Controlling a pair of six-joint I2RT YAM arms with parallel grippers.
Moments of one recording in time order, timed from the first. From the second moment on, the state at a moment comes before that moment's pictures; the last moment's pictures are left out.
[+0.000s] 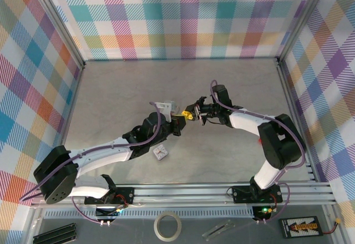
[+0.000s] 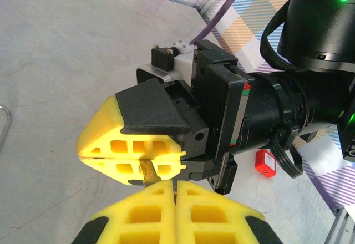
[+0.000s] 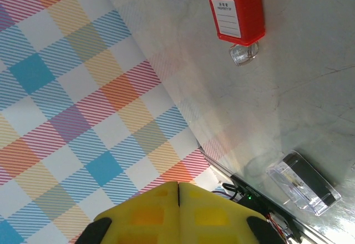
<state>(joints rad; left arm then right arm) -0.90 1.28 0.69 0.27 -0.10 -0.65 0.48 1.66 0.90 0.18 -0.82 1.53</state>
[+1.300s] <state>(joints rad) -0.85 1.56 0.63 1.03 0.02 -1.40 0.42 1.39 0.88 0.28 -0.62 1.22</state>
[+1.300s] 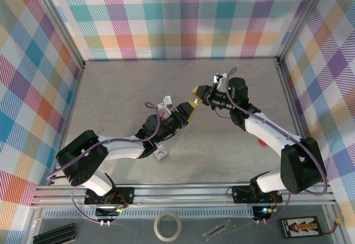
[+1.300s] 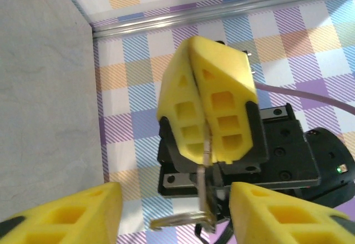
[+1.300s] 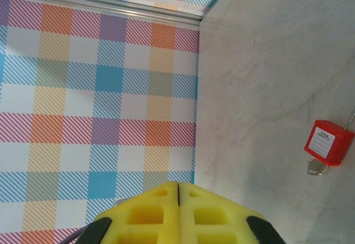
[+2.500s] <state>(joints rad) -0.84 1.61 0.64 1.12 0.06 -1.41 0.43 1.39 0.86 0.26 -0.60 1.22</state>
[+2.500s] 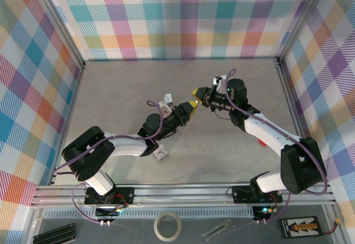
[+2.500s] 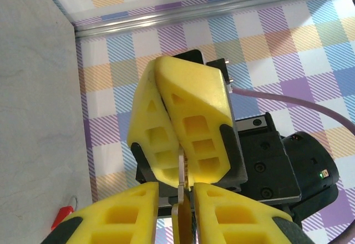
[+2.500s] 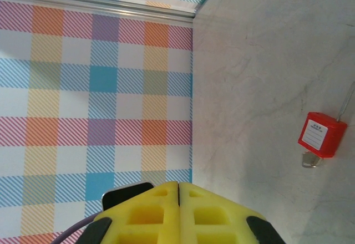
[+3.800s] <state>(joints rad) -0.85 1.47 0.60 0.94 0.10 -1.41 0.44 1.35 0.86 0.16 -0.56 1.14</state>
